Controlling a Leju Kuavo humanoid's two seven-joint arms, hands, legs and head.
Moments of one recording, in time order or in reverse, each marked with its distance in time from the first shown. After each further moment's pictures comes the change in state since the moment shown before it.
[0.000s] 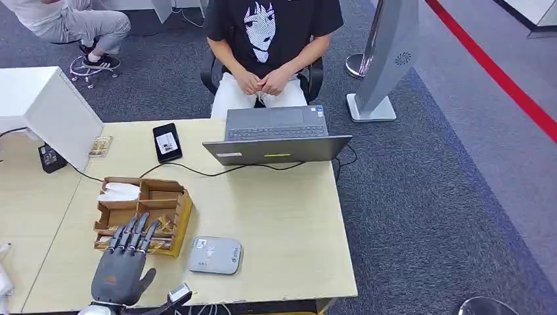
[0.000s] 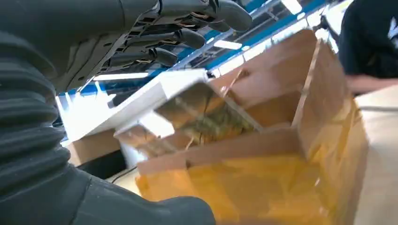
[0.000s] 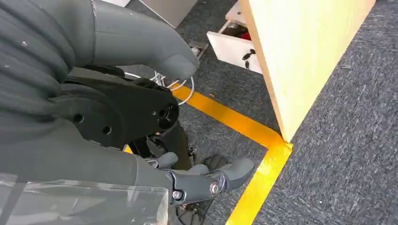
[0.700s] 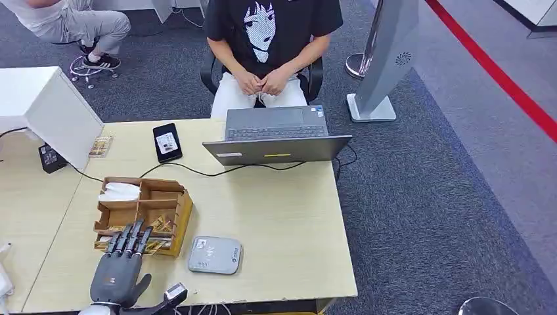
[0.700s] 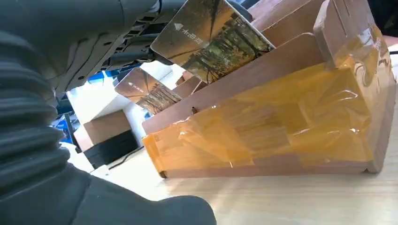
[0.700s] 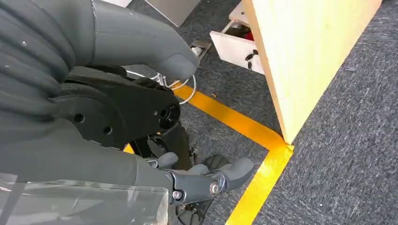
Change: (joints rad) left arm -0.024 -0.016 0.047 0.114 0.007 -0.001 0.000; right arm 0.000 0.000 0.000 0.000 0.008 0.004 0.000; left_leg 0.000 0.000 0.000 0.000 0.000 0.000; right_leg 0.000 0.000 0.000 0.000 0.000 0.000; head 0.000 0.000
